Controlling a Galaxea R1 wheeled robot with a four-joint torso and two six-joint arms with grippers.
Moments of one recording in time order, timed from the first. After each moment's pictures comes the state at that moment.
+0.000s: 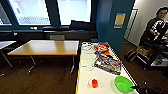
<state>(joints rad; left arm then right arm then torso) 1.36 2.50 -1.98 -0.03 -0.22 -0.17 -0.65 2.34 -2.22 0.83 -0.27 0.18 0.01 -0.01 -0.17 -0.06</state>
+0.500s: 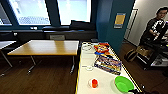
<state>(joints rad) 1.35 2.51 -1.98 -0.03 -0.22 -0.17 -0.71 2.37 -2.23 0.84 -0.25 0.18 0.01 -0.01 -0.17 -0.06</state>
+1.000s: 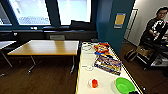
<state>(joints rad) 1.35 2.52 -2.01 -0.03 -0.21 -0.17 -0.73 2.37 -2.23 0.84 -0.23 0.18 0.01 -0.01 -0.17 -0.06</state>
